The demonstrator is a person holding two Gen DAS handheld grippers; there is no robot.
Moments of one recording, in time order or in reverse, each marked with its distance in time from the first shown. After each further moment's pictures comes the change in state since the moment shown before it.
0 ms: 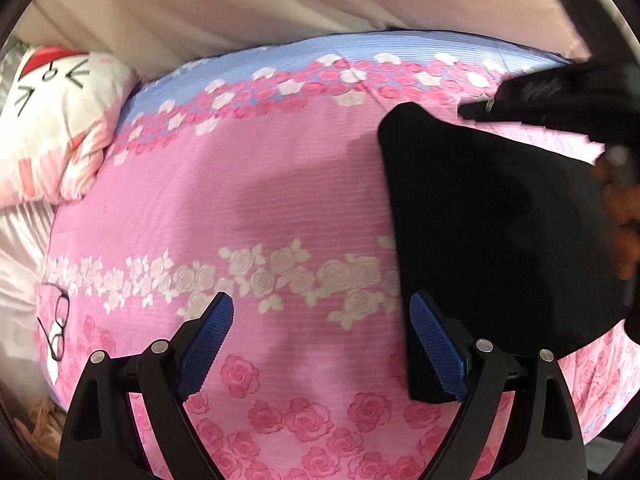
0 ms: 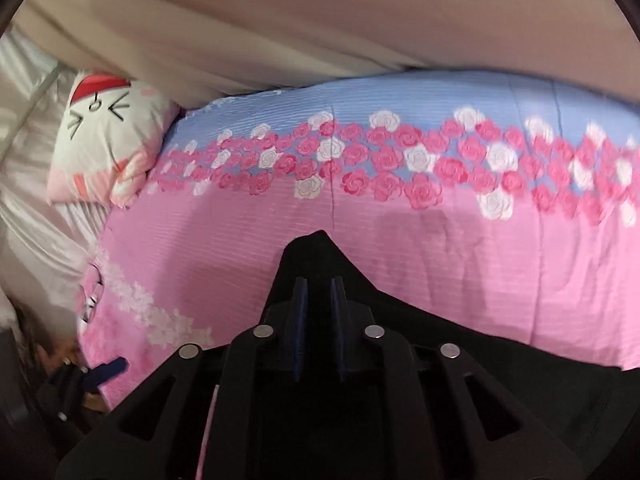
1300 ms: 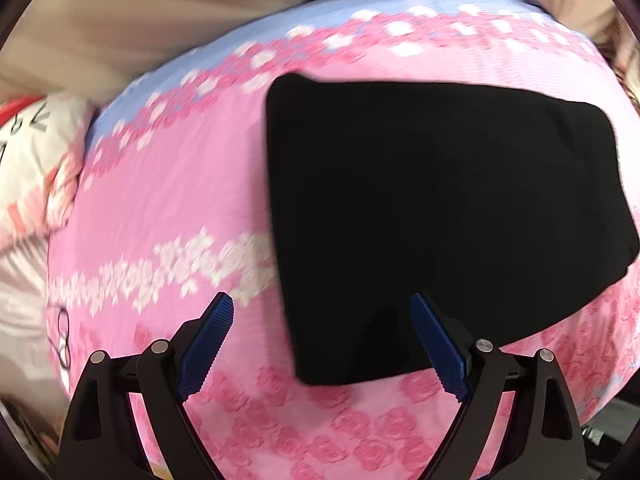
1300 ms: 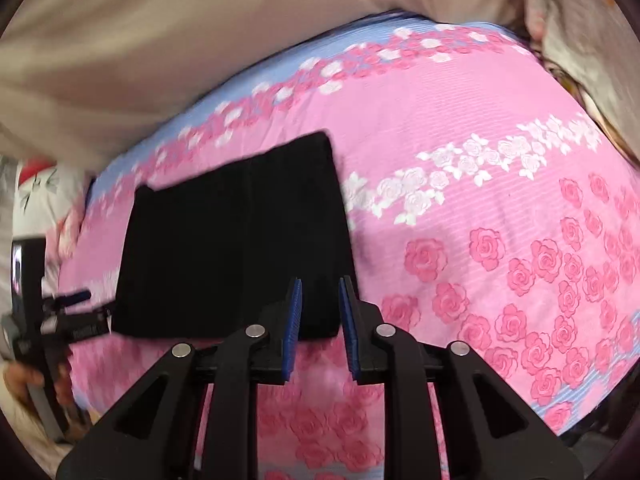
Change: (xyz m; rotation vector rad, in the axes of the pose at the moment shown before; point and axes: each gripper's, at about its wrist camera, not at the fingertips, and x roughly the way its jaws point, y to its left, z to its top) left arm -0.001 -0.093 -0.008 0.150 0.101 0.026; right arm -0.178 -0.159 -0.201 0.367 -0.126 -0.202
